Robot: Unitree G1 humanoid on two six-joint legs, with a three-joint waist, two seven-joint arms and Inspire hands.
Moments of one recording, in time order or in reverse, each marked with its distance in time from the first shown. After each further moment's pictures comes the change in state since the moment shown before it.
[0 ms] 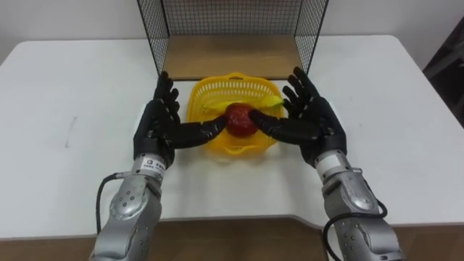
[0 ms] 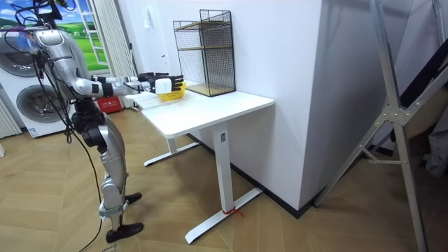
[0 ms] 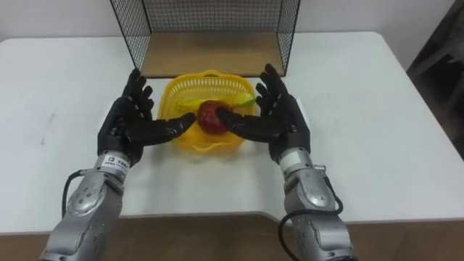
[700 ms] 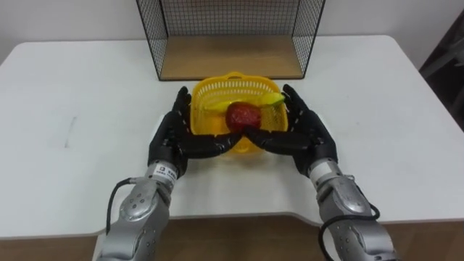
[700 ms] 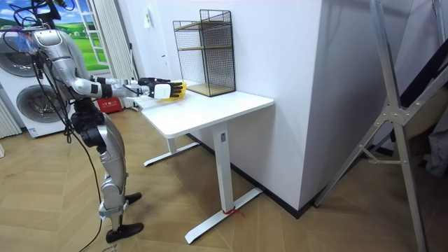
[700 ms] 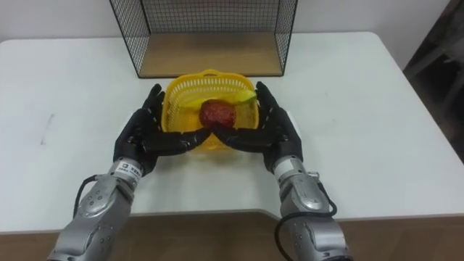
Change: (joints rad) left arm 0.001 -0.007 -0.025 0.048 -0.017 0.076 -0.049; right arm -0.008 0.004 0.035 0.065 -0.005 0.044 0.000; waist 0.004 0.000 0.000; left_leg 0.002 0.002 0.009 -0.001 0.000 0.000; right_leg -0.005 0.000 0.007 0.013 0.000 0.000
